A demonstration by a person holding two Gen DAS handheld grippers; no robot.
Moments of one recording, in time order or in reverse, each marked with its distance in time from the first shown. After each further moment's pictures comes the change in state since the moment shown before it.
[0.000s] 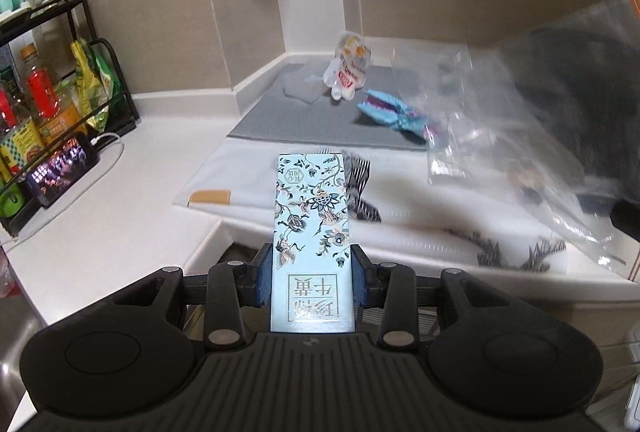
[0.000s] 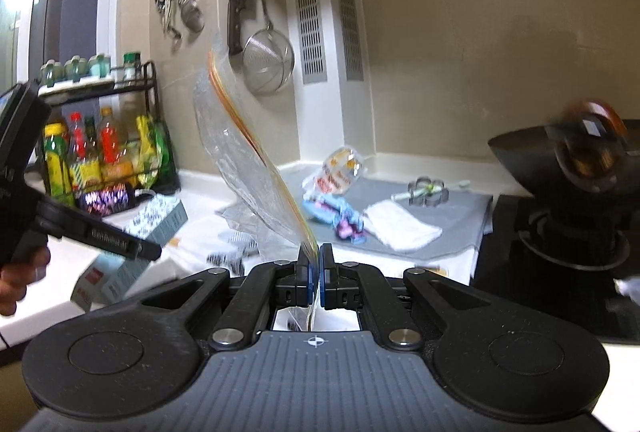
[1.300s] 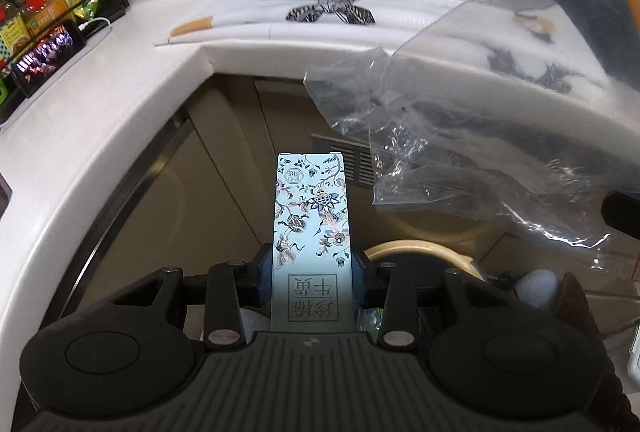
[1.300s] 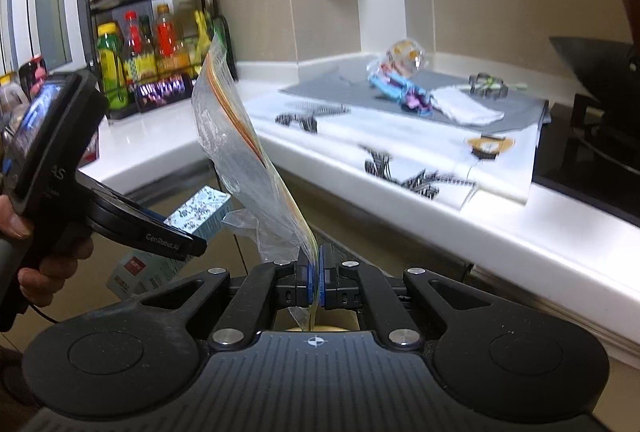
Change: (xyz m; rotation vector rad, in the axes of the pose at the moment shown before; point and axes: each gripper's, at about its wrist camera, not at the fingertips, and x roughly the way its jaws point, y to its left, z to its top) left arm 0.033 -0.019 -0.115 -0.001 0.248 0.002; right arm -0.011 0.032 -0.070 -0.052 0.281 0.144
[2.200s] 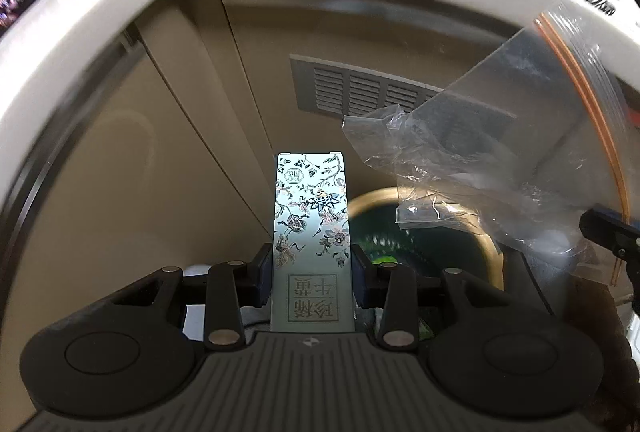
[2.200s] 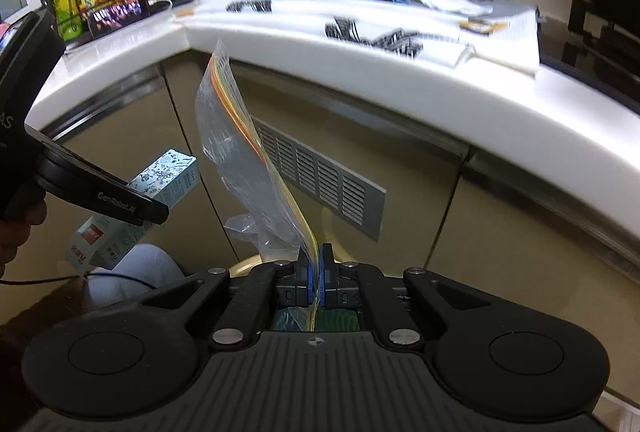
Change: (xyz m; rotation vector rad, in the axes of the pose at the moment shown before) left arm 0.075 -0.011 -0.014 -0.008 0.179 -0.040; right arm 0.061 -0.018 -0.049 0.038 0.223 -0.078
